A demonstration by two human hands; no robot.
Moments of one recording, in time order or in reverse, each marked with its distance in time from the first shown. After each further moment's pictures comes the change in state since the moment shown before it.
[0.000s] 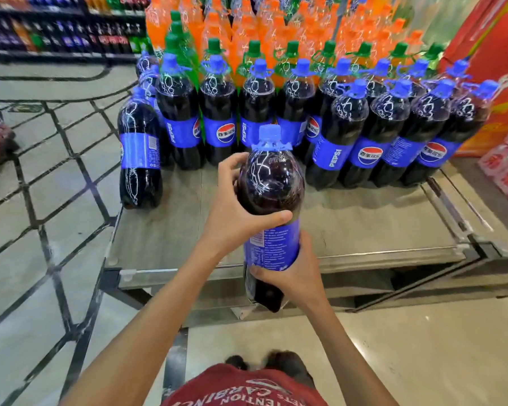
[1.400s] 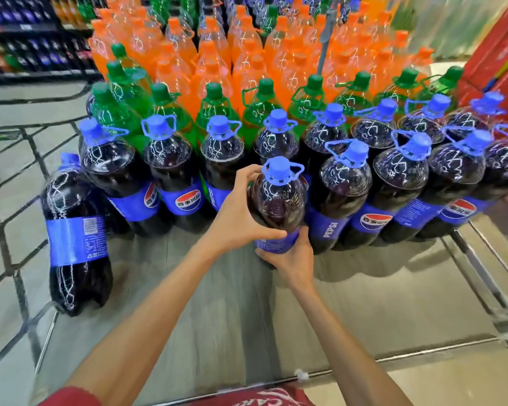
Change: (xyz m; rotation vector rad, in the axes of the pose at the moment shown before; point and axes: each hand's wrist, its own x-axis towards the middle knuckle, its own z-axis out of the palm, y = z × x) left_hand 0.244 -0.083 0.067 0.193 -0.297 0.025; right_hand 0.284 0.043 -0.018 -0.034 0.241 0.070
